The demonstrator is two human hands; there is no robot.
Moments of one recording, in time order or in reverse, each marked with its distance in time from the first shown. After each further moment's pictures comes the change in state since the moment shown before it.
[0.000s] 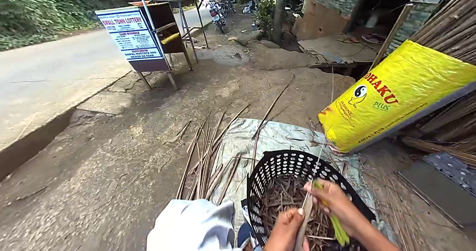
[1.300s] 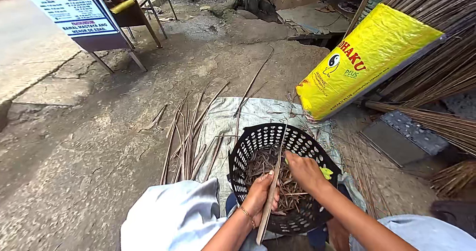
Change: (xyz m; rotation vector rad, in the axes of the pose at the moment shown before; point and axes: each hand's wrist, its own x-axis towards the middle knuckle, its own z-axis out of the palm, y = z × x) left_hand 0.007 0.016 -0.003 -0.253 0.092 -0.246; right_hand 0.002 0.006 0.013 -1.429 0.065 -0.120
